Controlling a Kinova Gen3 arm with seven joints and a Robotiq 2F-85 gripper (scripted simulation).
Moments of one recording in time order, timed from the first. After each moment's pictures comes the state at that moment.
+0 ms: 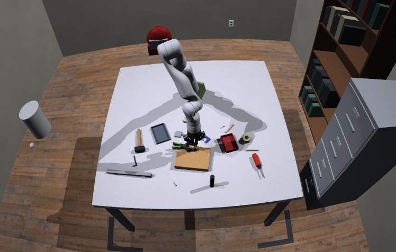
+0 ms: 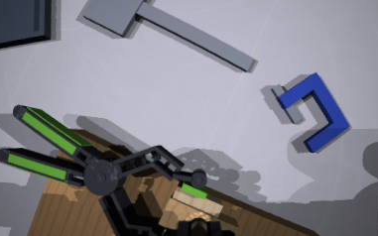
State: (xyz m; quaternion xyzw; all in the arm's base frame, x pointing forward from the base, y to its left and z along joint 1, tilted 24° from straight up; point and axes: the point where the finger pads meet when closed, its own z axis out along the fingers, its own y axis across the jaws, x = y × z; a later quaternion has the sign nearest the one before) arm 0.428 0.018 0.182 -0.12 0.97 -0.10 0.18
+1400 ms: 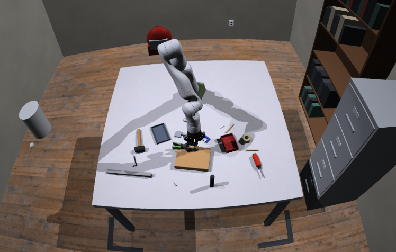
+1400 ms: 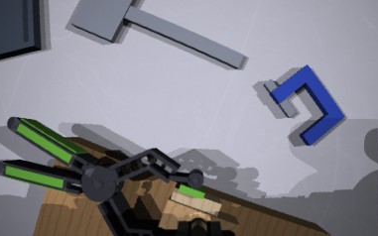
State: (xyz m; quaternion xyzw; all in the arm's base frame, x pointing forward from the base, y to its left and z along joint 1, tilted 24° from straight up) arm 0.428 0.018 0.182 -0.09 0.97 -0.09 0.18
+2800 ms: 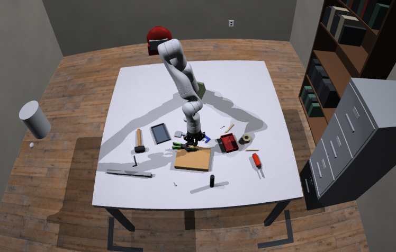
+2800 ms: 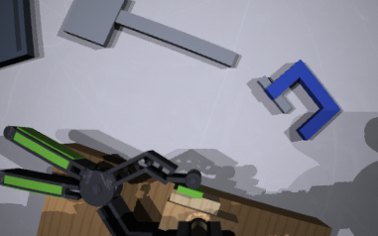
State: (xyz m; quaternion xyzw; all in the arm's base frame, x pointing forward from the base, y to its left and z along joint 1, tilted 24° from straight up) arm 0.428 0.018 0.182 -0.07 0.98 -0.09 0.19
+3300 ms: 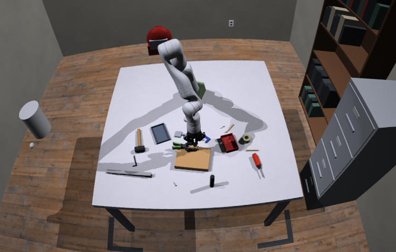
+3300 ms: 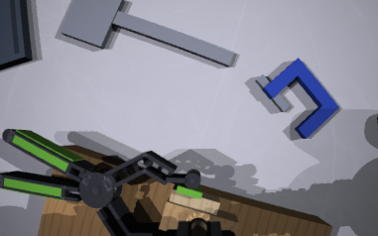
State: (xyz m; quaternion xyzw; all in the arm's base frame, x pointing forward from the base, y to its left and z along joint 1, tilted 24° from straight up) arm 0.428 0.018 0.182 -0.06 0.98 -0.09 0.19
